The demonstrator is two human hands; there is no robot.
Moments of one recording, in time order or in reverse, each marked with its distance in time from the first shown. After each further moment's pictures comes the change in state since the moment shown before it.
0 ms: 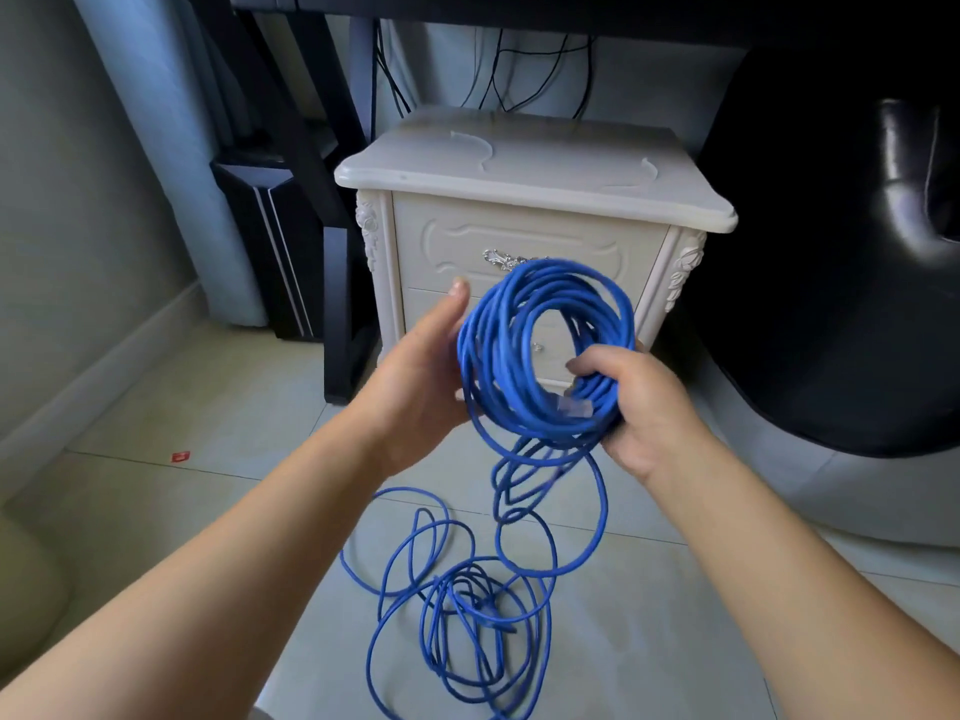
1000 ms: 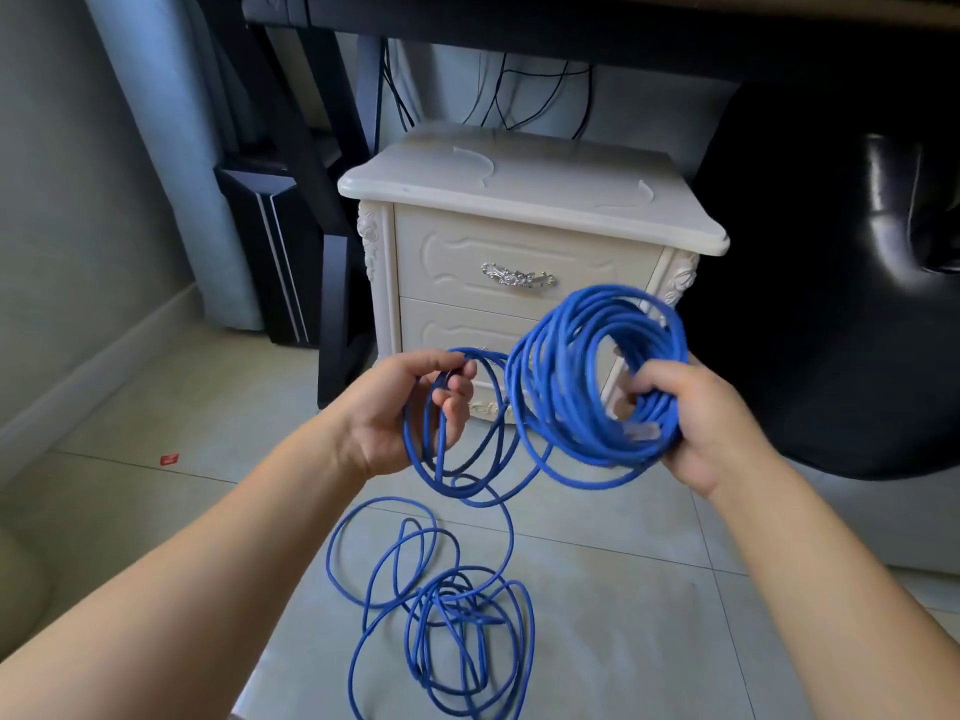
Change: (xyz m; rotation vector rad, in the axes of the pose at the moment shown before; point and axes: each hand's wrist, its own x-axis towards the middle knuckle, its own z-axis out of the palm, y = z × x) left_hand 0.014 -0.003 -0.032 -0.462 -0.002 -0.398; right_hand 0.002 -0.022 -0.040 -0.031 -0.026 -0.015
